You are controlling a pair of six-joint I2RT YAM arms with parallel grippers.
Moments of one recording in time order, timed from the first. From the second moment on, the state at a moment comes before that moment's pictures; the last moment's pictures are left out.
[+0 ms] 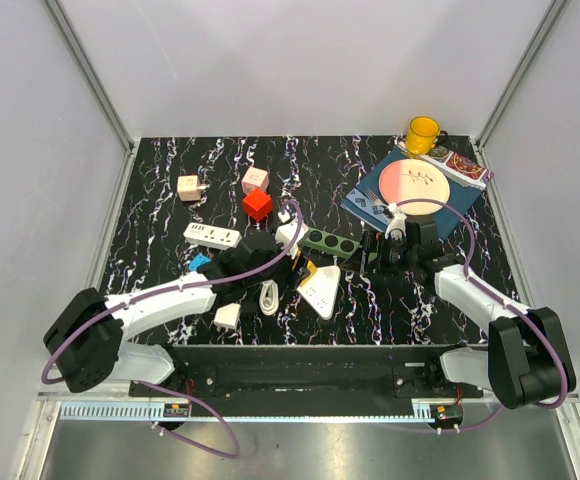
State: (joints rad) left arm -0.86 1.31 0.72 0.08 0.04 -0.09; right arm 0.25 1.25 0.59 -0.06 -0.56 0.42
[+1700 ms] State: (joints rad) left arm -0.93 1.44 0.73 0.11 -0.22 -0.37; right arm 0.25 1.38 0.54 0.11 -0.65 0.50
